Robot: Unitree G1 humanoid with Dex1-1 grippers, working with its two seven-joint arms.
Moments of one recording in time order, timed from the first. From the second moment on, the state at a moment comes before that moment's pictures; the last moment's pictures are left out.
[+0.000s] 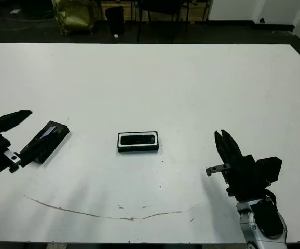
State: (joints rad) left arm 0.20 0.70 0.40 -0.78 -0.35 0.66 -0.58; right arm 0.26 -0.27 -0.13 -0.38 0.30 -0.01 0.30
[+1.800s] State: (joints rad) left arm 0.04 0.68 0.34 -0.54 -0.55 1.02 -0.36; right arm 0.28 -0.27 -0.13 -0.46 0.29 0.05 0.26
